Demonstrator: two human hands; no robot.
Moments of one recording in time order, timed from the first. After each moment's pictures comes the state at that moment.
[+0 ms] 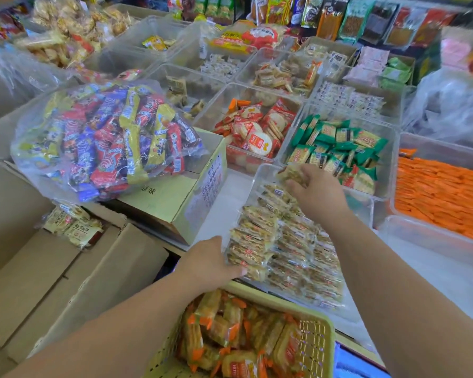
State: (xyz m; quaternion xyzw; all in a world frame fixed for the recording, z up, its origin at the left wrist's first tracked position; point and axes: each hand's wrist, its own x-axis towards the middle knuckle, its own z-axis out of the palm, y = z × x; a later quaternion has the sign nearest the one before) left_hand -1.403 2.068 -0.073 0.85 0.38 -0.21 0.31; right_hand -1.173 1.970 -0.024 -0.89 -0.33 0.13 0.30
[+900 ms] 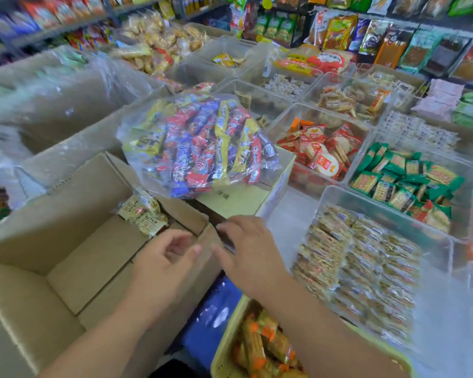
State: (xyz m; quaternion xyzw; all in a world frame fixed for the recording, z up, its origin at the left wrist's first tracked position) left_hand -1.575 2.133 -0.034 0.69 0.50 0.28 0.44; right_hand -1.396 2.059 -0.035 -0.75 -0.60 0.13 0.25
